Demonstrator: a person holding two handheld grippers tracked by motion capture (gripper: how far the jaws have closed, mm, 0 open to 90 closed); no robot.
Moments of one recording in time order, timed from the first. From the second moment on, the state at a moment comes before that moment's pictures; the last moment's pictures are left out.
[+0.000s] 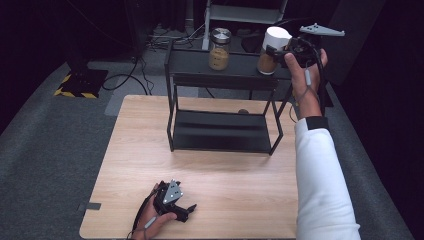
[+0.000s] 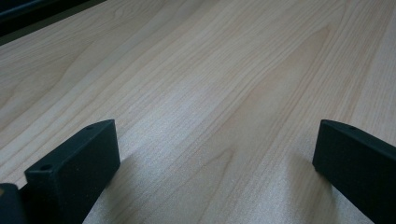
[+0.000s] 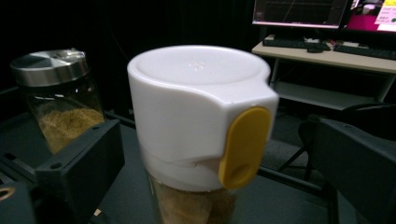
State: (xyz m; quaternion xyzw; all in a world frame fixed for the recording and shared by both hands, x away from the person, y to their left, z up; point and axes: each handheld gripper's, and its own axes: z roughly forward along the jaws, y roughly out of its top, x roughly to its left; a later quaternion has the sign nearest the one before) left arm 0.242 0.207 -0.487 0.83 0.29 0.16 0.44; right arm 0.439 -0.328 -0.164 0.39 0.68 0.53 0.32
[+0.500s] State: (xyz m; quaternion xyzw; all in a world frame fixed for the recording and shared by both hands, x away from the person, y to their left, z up) left arm 0.241 0.206 -0.487 0.83 0.30 0.16 0.44; right arm 0.387 -0.355 -0.182 0.36 0.66 0.57 0.33
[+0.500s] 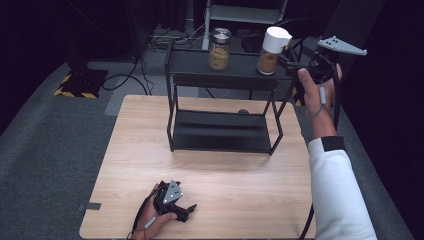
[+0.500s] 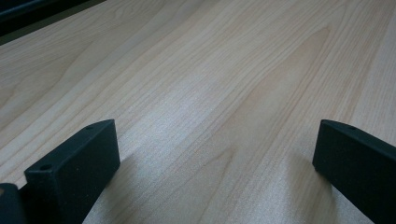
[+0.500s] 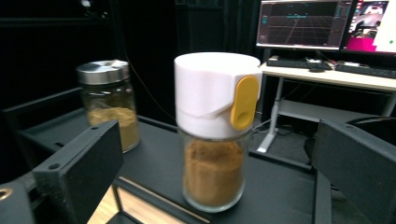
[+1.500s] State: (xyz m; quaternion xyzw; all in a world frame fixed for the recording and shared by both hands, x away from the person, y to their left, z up) left arm 0.241 0.206 -0.487 0.83 0.30 0.16 0.44; right arm 0.314 -0.383 -0.256 0.33 0.68 0.57 0.33
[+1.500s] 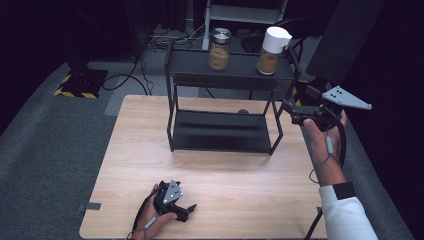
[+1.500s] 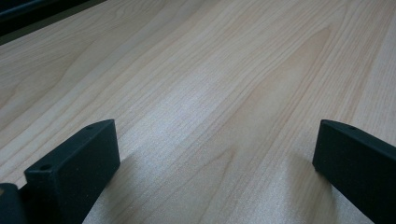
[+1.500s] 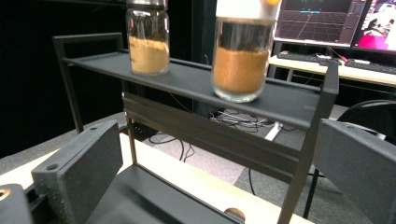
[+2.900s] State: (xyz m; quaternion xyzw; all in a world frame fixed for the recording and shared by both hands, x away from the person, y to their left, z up) left arm 0.240 0.206 -0.487 0.83 0.30 0.16 0.44; right arm 0.267 -0.396 -0.349 0.33 0.70 0.54 0.32
